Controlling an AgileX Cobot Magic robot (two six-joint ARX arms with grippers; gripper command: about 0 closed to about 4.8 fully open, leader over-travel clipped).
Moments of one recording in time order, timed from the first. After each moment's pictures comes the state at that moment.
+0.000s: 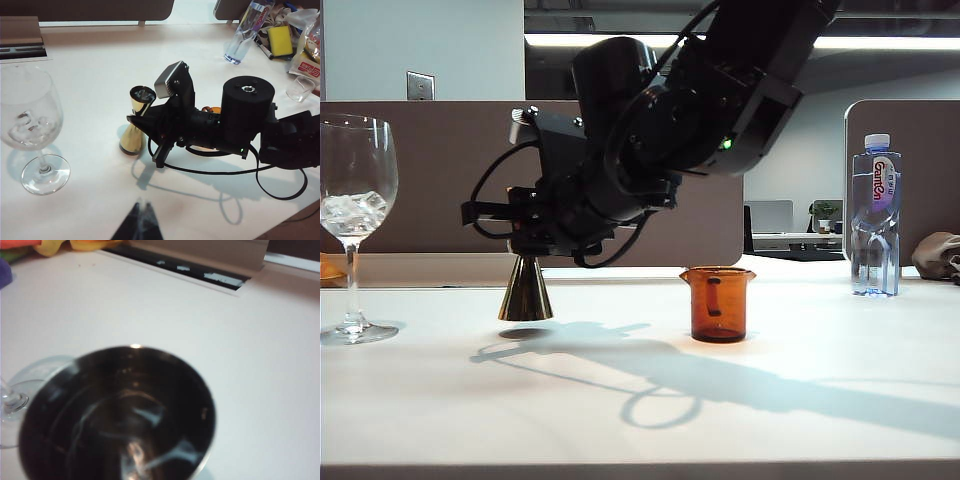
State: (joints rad) left arm -0.03 0.43 0.92 -0.89 0.47 0.00; right arm 0.82 2.07 1.21 0.61 0.07 0.06
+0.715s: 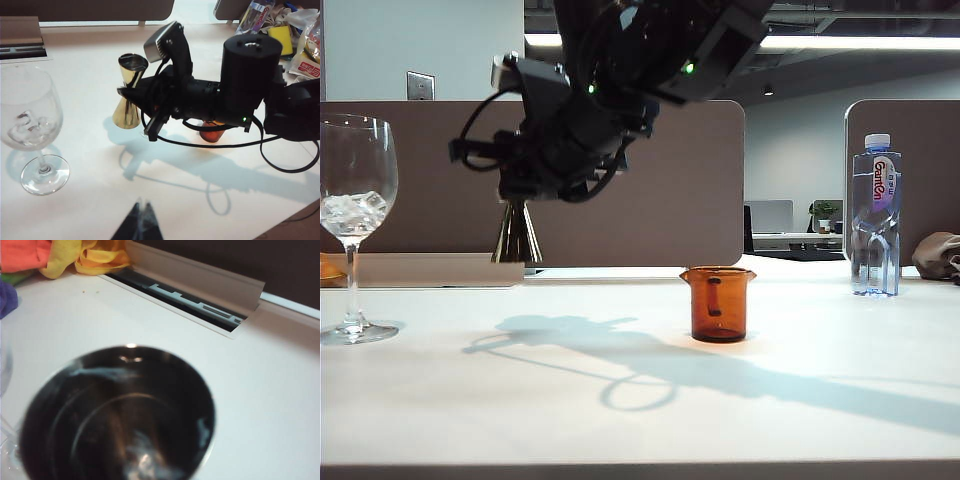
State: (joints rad) left arm -0.03 0.43 0.92 -0.89 0.47 0.00; right arm 0.82 2.03 1.38 0.39 0.07 0.00
